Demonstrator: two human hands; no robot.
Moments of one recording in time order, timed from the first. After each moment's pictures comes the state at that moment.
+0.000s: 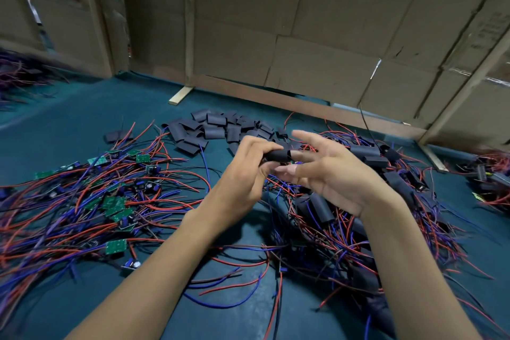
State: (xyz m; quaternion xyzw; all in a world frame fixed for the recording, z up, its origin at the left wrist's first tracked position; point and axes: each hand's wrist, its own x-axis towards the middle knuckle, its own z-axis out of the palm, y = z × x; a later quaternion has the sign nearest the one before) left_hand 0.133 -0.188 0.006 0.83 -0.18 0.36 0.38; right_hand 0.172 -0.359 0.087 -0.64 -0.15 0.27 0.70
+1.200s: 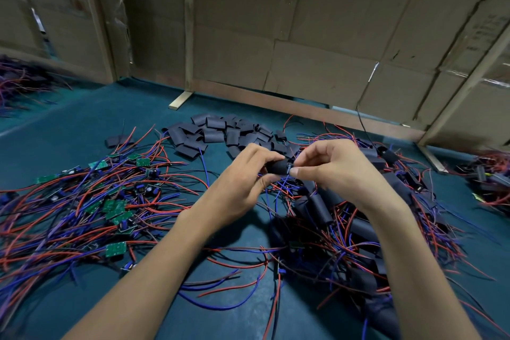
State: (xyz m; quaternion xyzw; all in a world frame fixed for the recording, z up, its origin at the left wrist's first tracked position) left_hand 0.131 -0.182 0.007 0.87 -0.21 0.29 0.33; right_hand 0.179 -0.376 0.090 -0.86 -0.21 0.07 0.45
